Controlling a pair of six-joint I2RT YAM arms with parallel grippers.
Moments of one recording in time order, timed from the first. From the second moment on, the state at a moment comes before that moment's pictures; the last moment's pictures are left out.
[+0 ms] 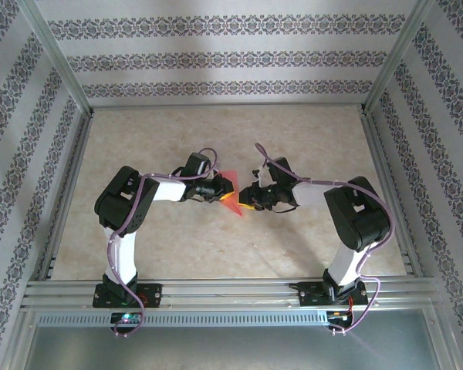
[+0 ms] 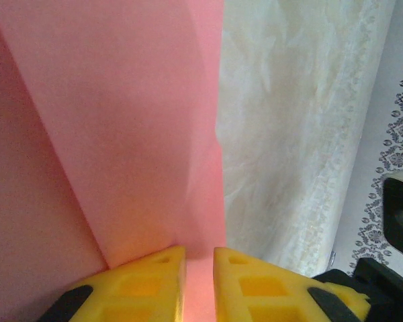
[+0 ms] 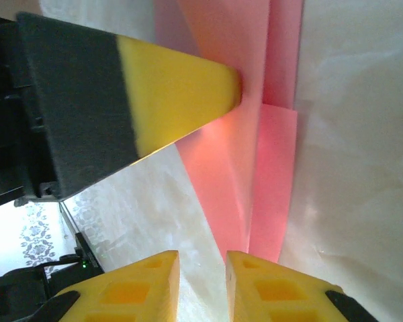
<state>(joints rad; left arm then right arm) -0.46 2.00 1.01 0.18 0.62 -0.94 0.43 1.76 0.82 -0.02 -0.77 0.71</state>
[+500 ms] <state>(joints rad) -0.46 2.00 1.02 0.16 0.62 -0.94 0.44 1.76 0.82 -0.07 -0.70 0.71</state>
